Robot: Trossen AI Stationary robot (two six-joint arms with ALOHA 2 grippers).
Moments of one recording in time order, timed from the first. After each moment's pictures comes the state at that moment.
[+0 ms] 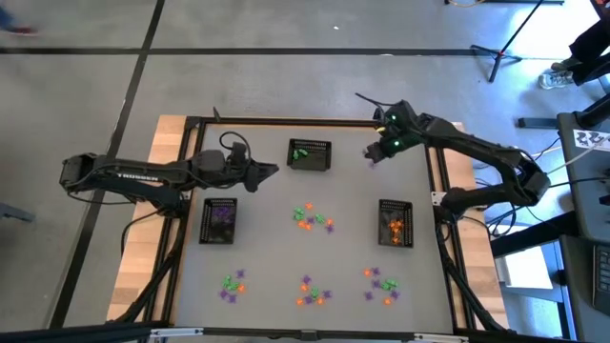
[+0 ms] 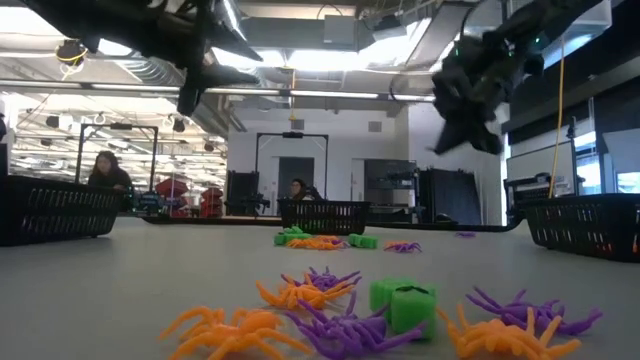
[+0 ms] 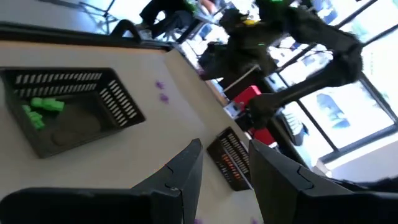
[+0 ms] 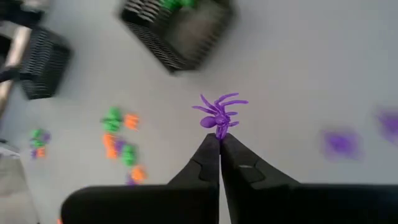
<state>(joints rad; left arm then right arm) 0.13 0.99 0.51 0.30 -0.20 -0.87 -0.71 1.26 0.89 -0.58 -0.47 0.37</state>
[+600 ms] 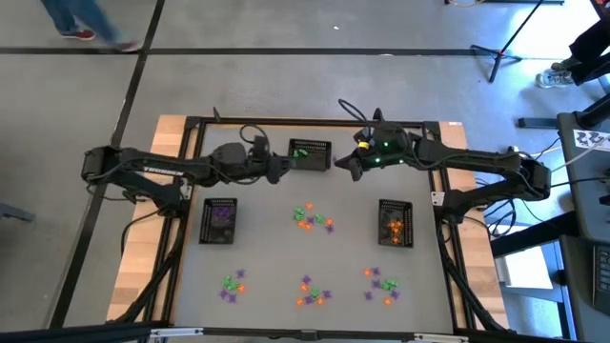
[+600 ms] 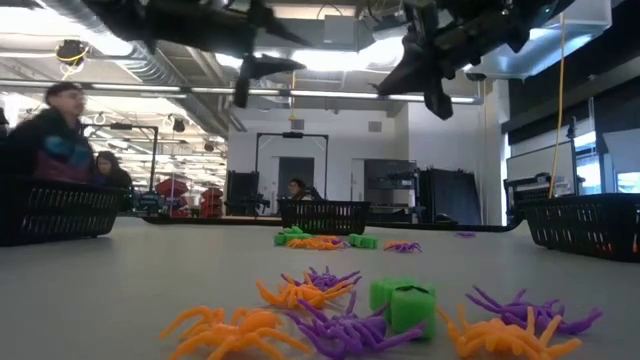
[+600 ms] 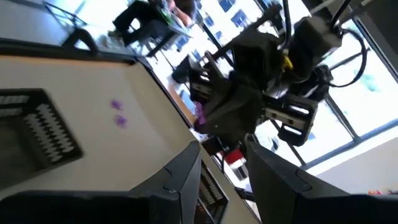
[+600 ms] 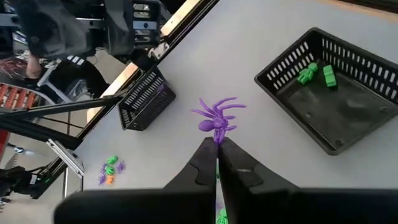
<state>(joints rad) 0.16 1.30 0.70 0.52 -0.13 -0.91 -0.32 1.25 0.89 -0.13 -0.25 0.60</state>
